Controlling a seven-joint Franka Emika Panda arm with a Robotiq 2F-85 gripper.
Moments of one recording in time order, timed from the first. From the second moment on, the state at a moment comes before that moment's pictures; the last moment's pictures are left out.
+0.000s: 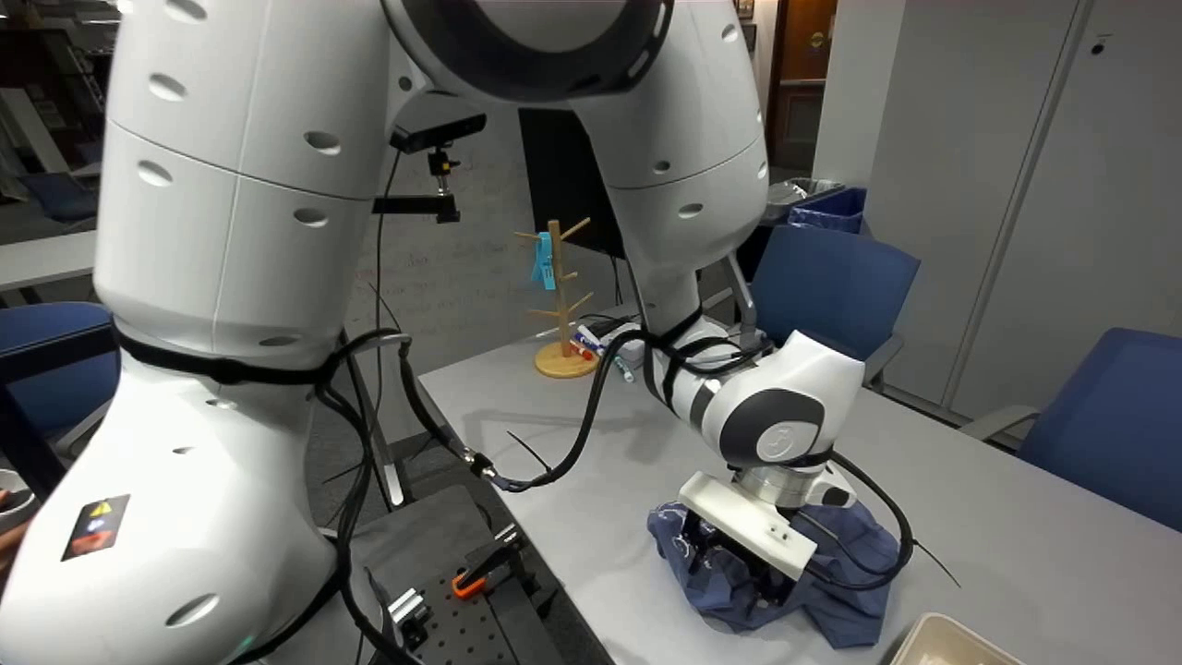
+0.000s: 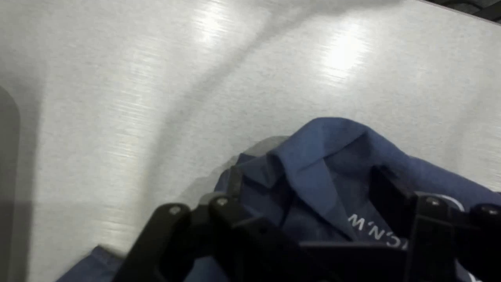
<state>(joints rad) -0.16 0.48 0.00 -2.35 -0.03 2.52 -0.42</state>
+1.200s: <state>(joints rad) -0.13 0.34 0.11 -2.24 -0.03 2.40 -0.41</state>
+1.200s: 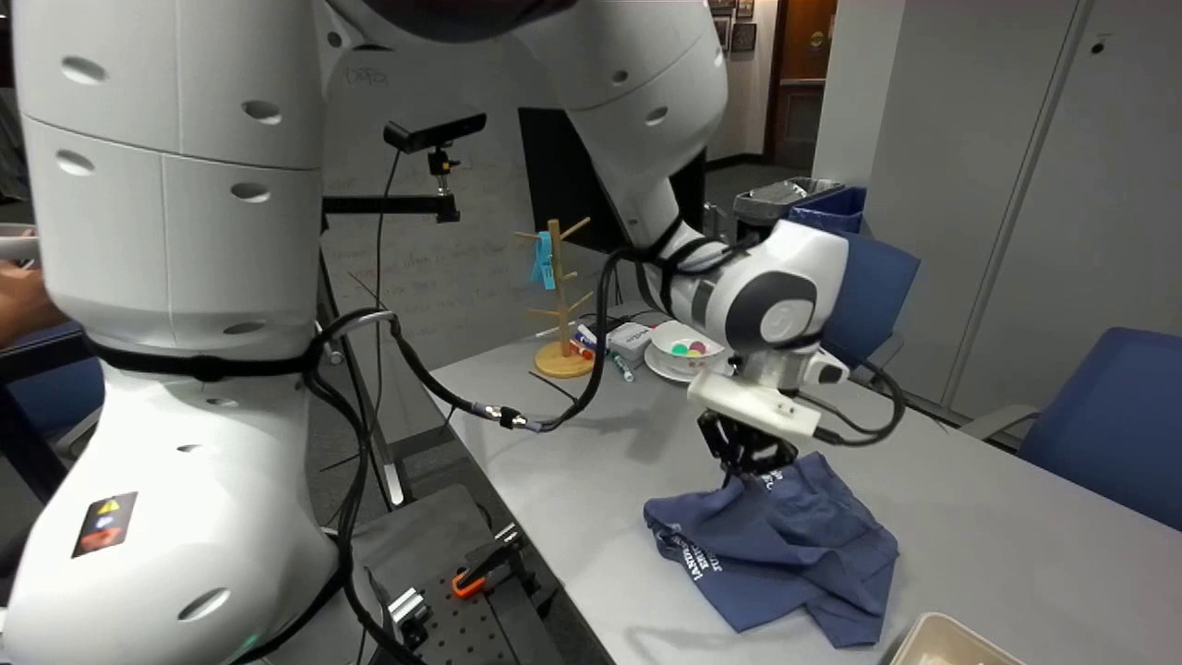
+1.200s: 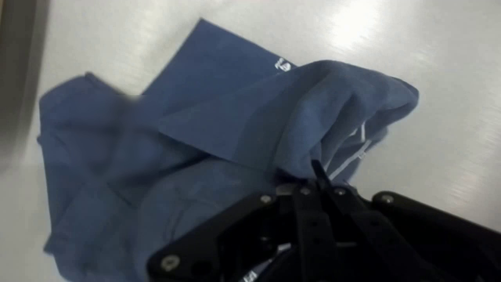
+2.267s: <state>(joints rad) 0.25 0.53 0.32 -2.10 -0.12 2.37 -0.45</state>
